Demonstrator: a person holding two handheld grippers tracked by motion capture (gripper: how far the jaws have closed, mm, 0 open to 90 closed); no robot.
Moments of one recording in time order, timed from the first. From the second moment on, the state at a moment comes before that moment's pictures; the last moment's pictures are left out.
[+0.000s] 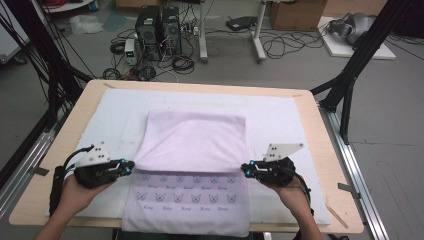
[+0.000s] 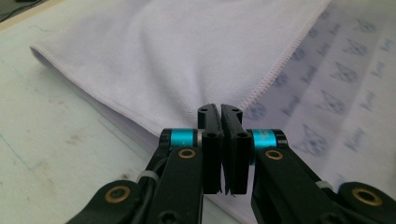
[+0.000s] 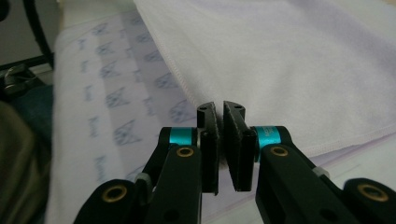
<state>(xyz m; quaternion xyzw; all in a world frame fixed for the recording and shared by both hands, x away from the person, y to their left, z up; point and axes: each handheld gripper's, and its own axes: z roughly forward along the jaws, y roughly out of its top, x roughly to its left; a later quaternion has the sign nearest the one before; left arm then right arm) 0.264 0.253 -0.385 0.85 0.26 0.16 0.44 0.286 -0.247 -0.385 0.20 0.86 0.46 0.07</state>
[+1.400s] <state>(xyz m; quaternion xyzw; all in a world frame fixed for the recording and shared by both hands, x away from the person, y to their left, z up) 0.242 0.230 -0.419 0.88 0.21 0.09 0.42 0.263 -0.226 -0.431 0.17 0.89 0.42 0.03</state>
